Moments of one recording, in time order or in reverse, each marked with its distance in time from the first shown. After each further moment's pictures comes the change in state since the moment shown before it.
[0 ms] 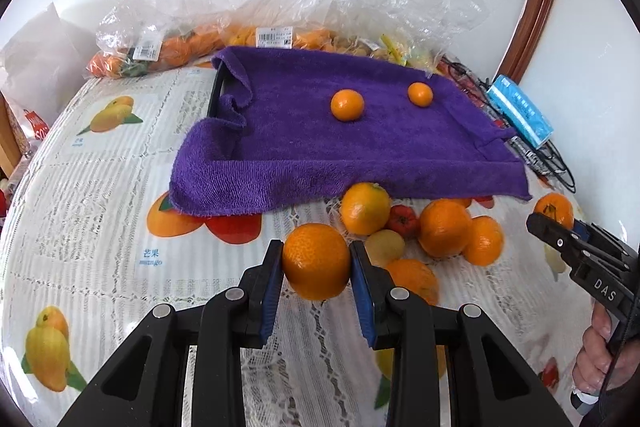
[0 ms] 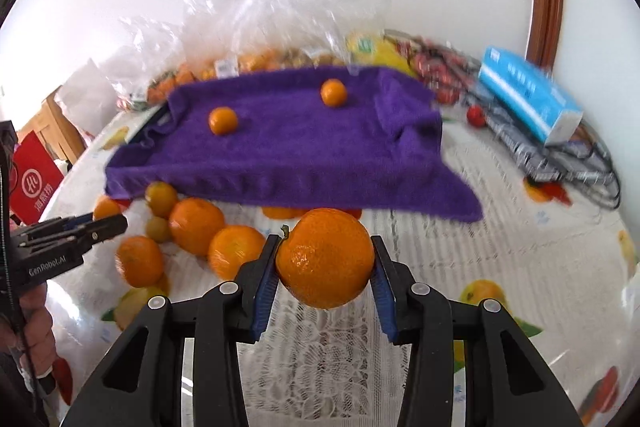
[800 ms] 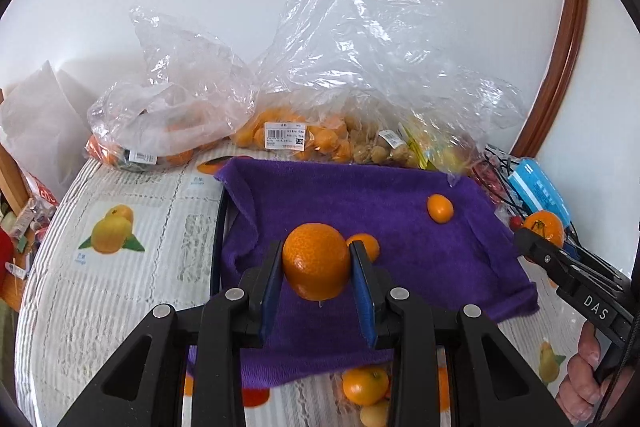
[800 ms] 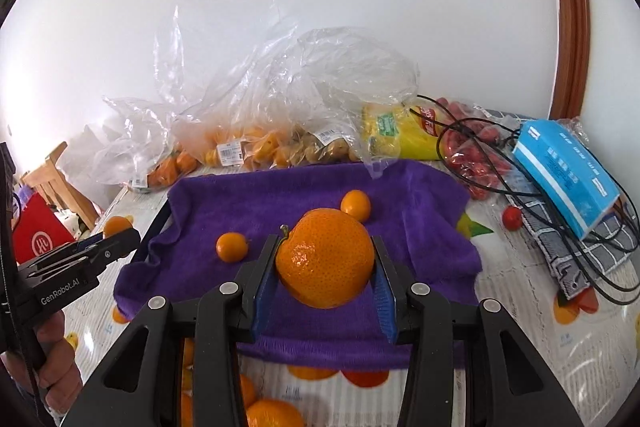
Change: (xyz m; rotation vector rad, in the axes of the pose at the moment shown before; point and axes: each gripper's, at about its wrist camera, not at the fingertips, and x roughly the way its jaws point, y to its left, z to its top) left arm 0.016 0.003 0.105 -0.042 -0.152 0.059; right arm 0.045 0.003 0.105 0.058 -0.096 0.067
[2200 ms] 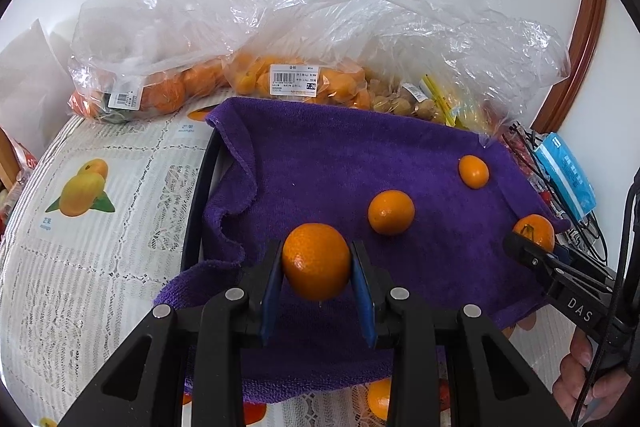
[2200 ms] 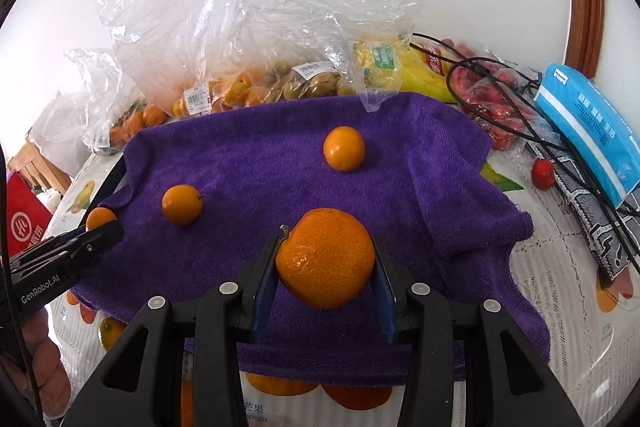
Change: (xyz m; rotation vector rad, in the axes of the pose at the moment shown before) left arm 0.052 0.007 -0.028 -0.016 0.101 0.013; right arm 0.059 -0.014 -0.030 -0.006 0.126 -0.036
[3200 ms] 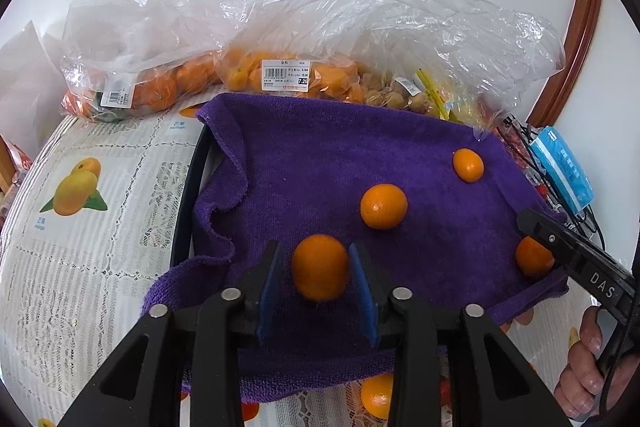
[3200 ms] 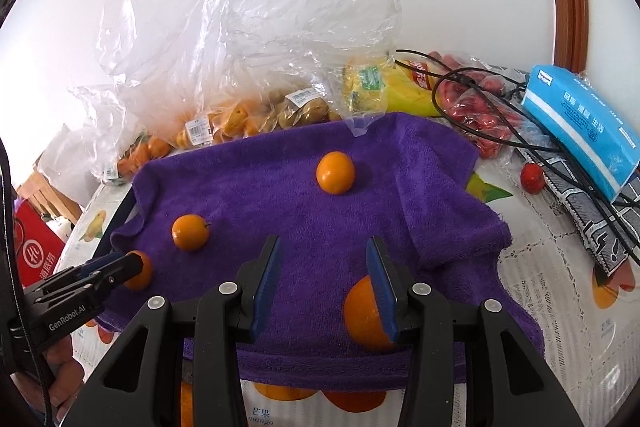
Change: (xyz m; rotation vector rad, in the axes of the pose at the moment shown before) left arm 0.001 -0.002 -0.001 0.010 0.014 -0.023; right arm -0.014 -0.011 0.006 0.071 -0.056 0.036
